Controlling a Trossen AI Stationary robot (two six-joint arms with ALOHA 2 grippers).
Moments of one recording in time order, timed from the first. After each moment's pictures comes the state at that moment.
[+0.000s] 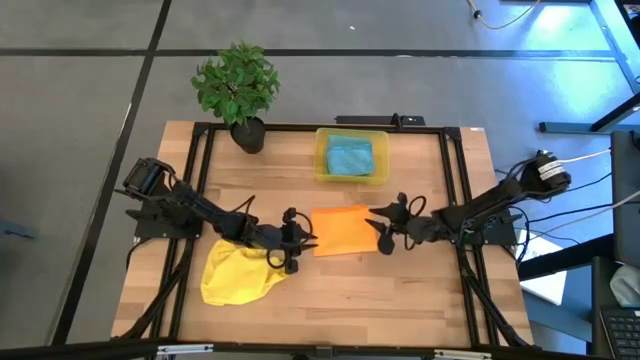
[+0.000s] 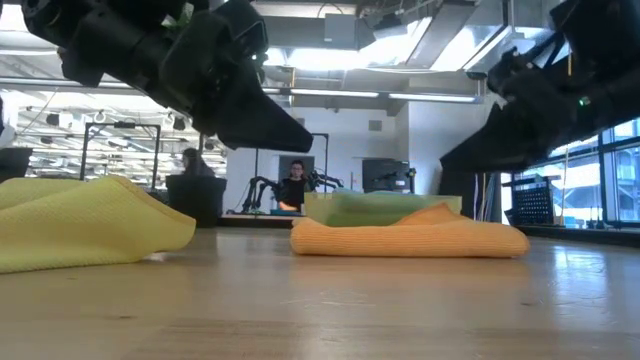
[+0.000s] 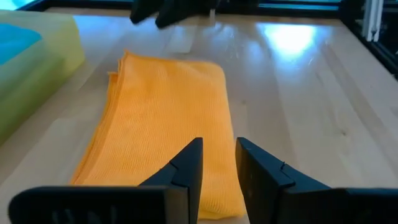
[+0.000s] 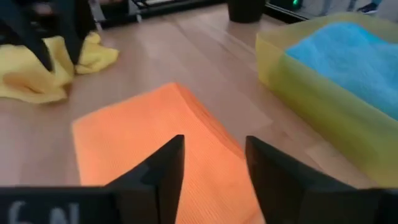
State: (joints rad) left arm -0.31 1.66 0.64 0.58 -0.38 -0.21; right arm 0.32 1.33 0.25 0.63 0.65 0.39
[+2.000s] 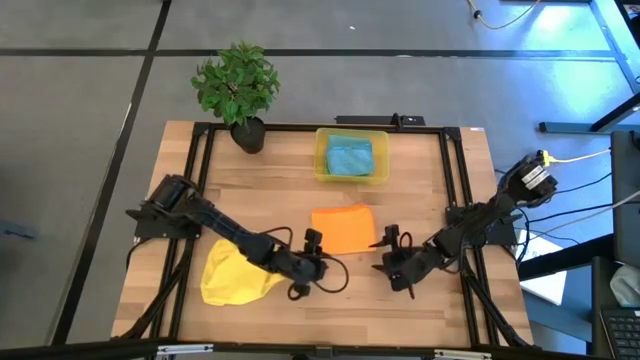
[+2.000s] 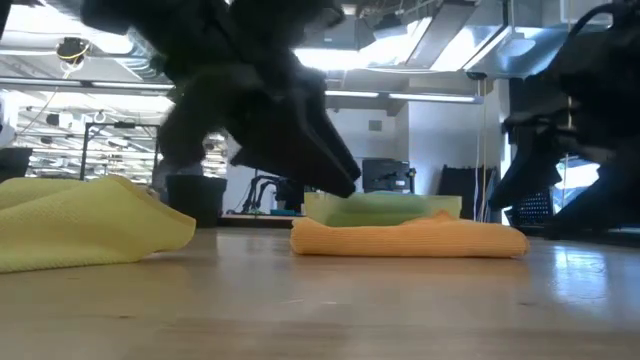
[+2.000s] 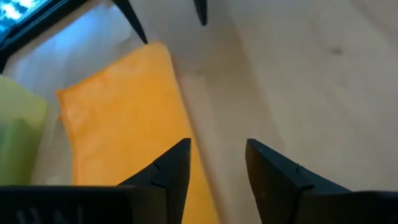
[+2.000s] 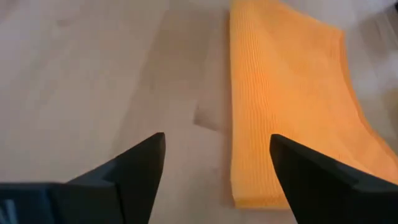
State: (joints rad) left arm -0.42 1.90 1.07 0.06 -0.47 0.14; right arm 0.63 1.50 0.45 0.23 0.56 0.10
